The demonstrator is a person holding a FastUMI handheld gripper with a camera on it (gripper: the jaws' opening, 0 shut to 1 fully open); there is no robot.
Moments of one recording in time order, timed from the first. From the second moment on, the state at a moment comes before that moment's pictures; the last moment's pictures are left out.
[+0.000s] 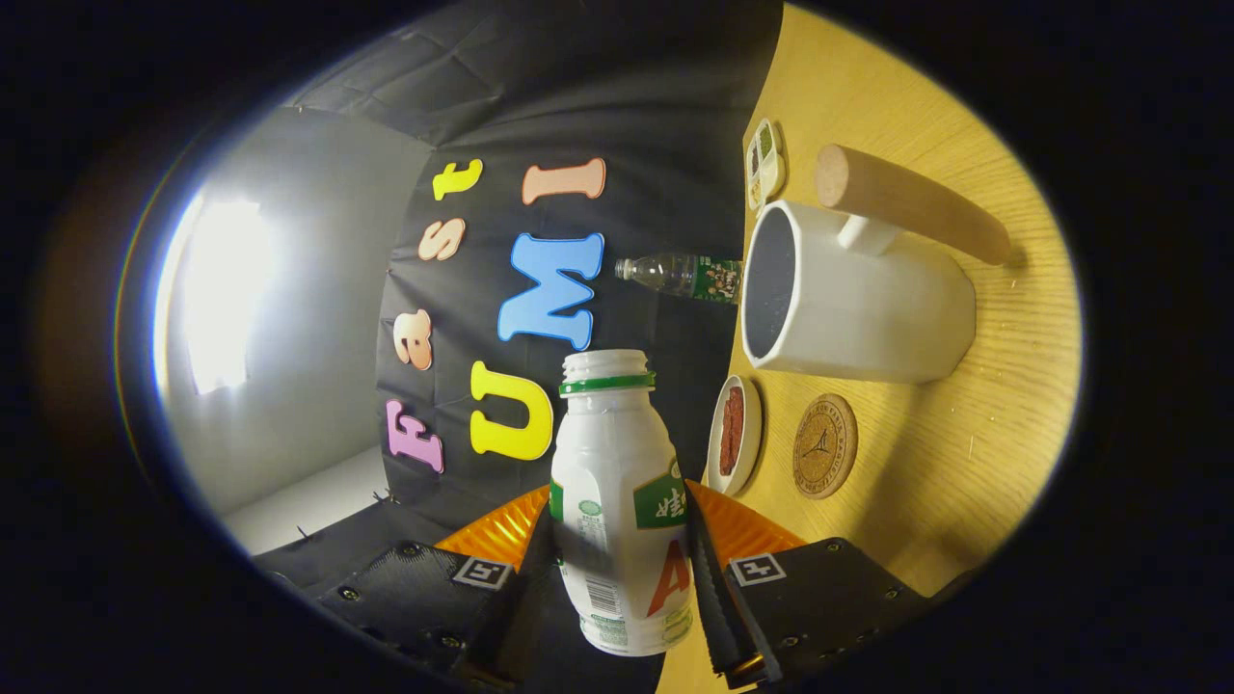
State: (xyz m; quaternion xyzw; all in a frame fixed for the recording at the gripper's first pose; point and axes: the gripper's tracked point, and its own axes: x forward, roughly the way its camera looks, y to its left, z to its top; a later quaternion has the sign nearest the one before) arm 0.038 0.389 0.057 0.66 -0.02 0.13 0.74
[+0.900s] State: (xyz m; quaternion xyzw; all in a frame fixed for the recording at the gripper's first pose) arm 0.041 0.375 0.060 0.74 -0.04 0.12 0.66
